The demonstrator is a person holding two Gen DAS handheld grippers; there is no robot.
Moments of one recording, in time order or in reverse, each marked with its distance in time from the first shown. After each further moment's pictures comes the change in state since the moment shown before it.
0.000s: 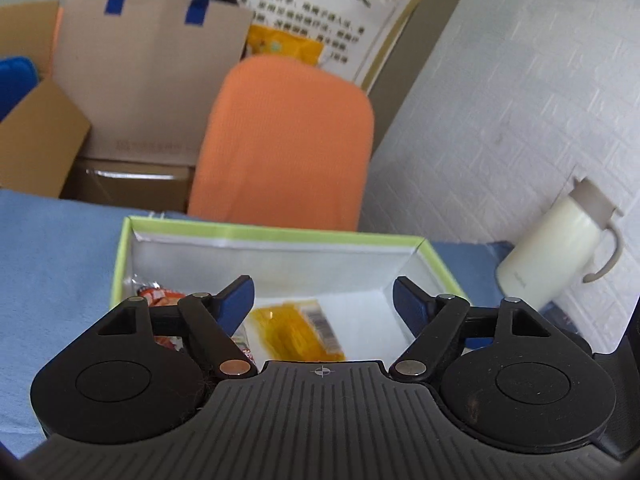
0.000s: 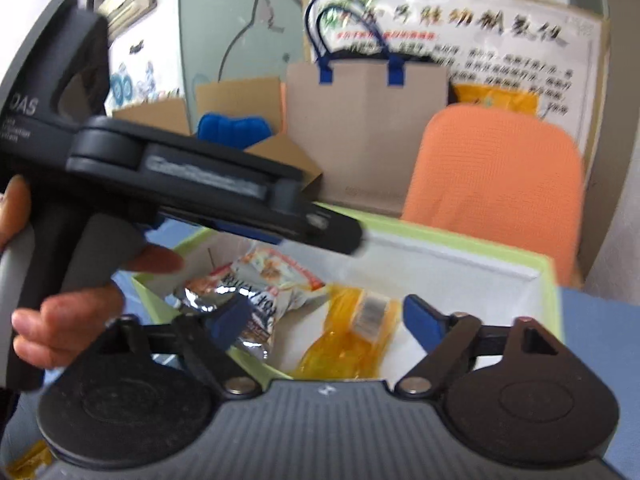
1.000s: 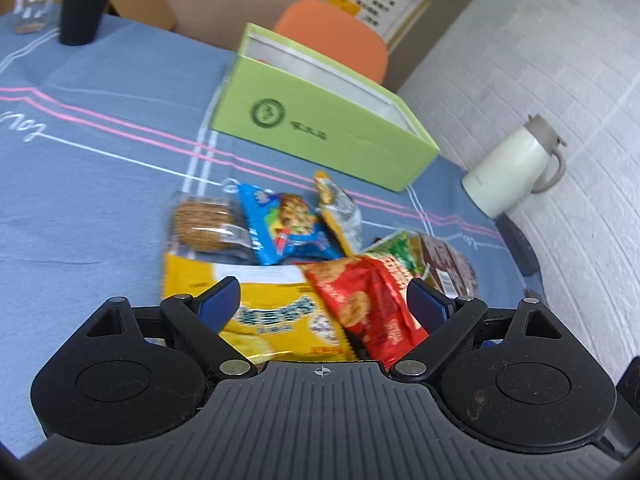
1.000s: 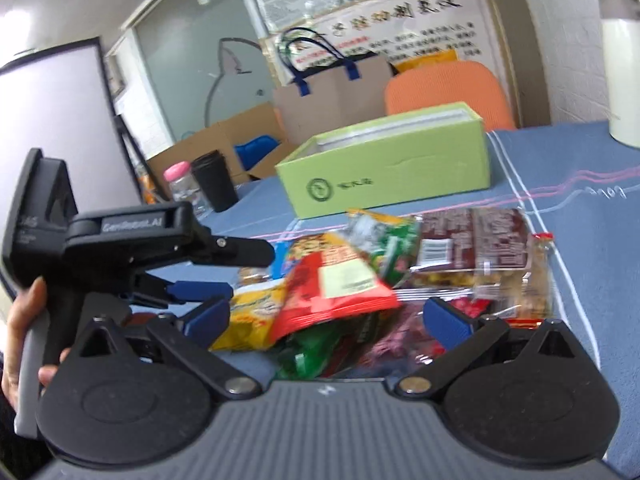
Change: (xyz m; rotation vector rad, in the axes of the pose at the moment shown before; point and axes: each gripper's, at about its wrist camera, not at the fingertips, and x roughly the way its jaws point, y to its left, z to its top) left arm -0.192 -0.026 -0.213 -0.206 0.072 0.035; right arm -0.213 0.136 -0.171 0.323 -0.045 0.031
